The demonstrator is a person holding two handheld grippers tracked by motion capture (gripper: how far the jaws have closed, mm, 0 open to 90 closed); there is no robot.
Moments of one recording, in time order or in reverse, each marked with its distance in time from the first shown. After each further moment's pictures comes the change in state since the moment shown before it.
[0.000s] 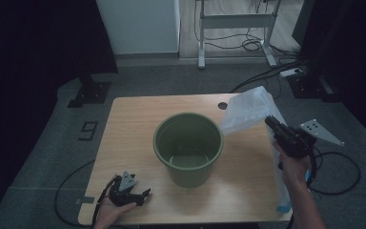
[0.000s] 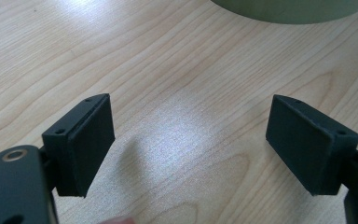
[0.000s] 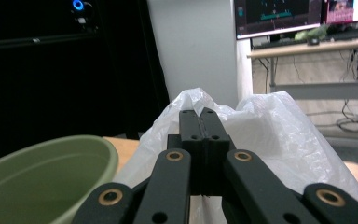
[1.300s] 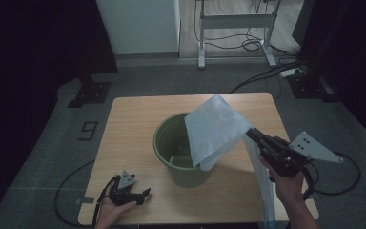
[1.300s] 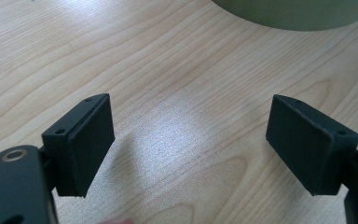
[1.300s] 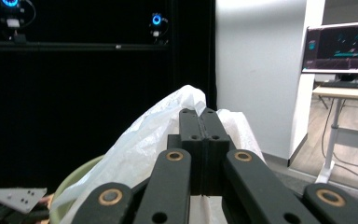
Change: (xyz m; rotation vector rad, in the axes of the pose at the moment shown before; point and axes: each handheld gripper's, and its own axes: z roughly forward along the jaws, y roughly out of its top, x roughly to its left) left arm 0.002 0.000 0.000 0.001 -0.018 -0.054; right arm 0.077 0.018 -0.027 -0.038 0.252 -0.139
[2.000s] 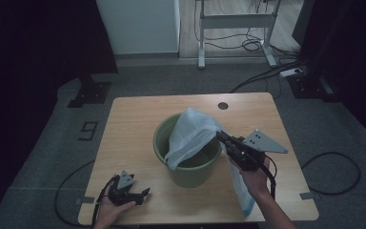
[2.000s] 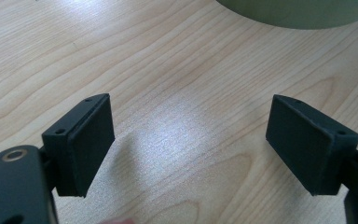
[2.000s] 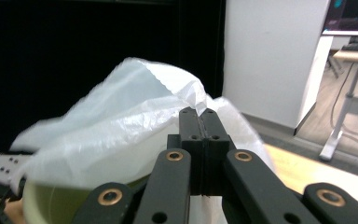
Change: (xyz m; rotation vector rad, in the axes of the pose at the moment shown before) left arm 0.002 -0.001 -0.001 -0.003 0.005 0.001; right arm 0.024 -0.043 0.067 0.146 0.005 -0.010
